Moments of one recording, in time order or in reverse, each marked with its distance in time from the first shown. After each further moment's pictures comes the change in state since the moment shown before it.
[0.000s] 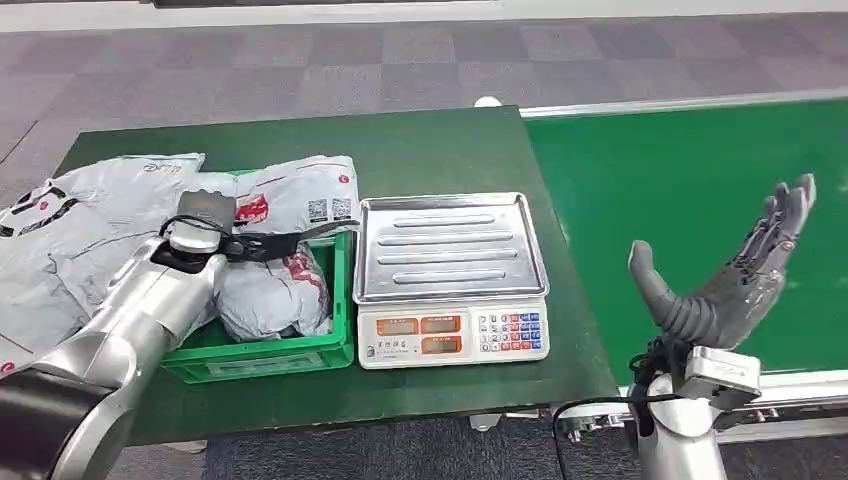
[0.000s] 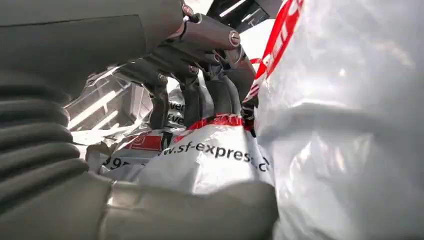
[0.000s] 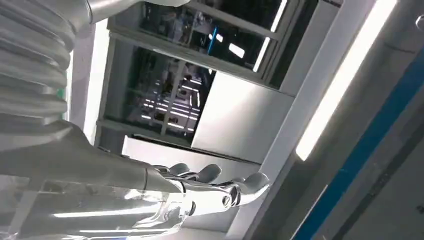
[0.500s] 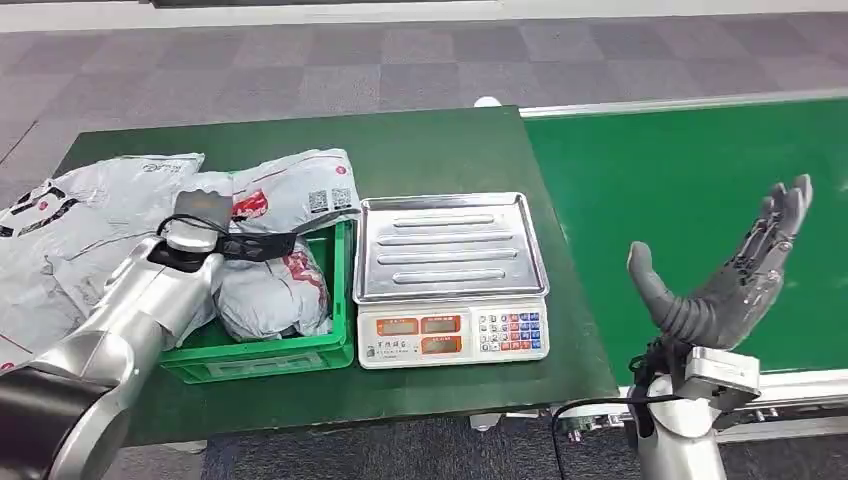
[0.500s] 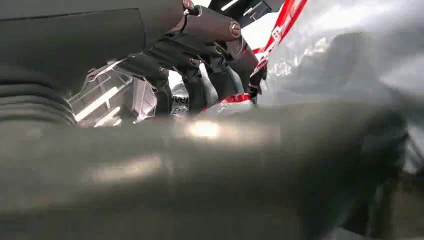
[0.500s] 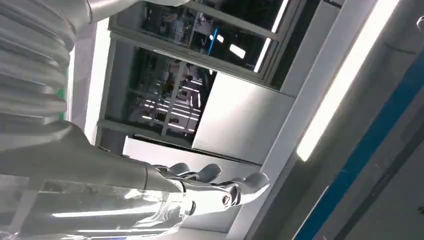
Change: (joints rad) left arm -0.005 0.006 0.001 0.008 0.000 0.000 -0.004; right arm 0.002 0.001 -0.005 0.000 0.000 0.002 0.000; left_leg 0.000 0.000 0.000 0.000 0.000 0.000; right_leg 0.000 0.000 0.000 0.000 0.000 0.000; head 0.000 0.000
